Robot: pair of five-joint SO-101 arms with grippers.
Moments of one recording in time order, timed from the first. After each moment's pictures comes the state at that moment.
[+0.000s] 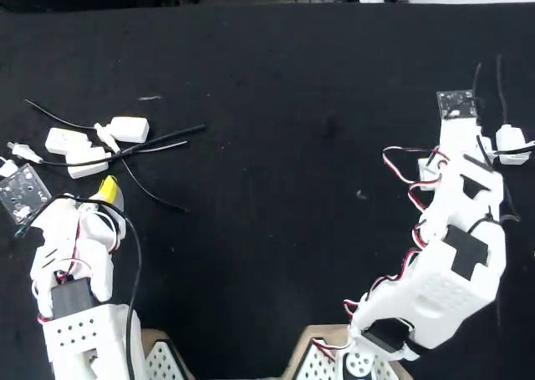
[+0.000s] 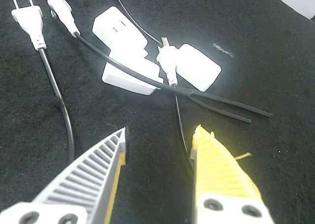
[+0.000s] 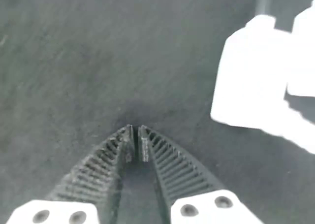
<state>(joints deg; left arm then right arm) -22.7 -87.4 83.8 44.3 17.4 33.2 17.4 24.7 27.7 33.6</state>
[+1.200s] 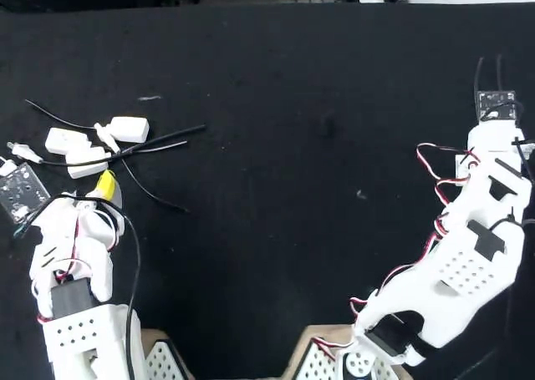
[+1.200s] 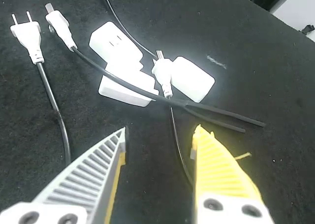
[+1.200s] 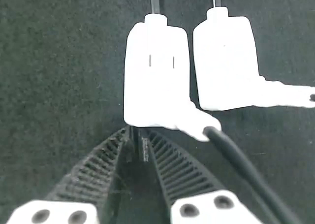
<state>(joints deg) -22.7 -87.4 83.8 41.4 17.3 40.6 29.7 10.5 22.4 36.0</state>
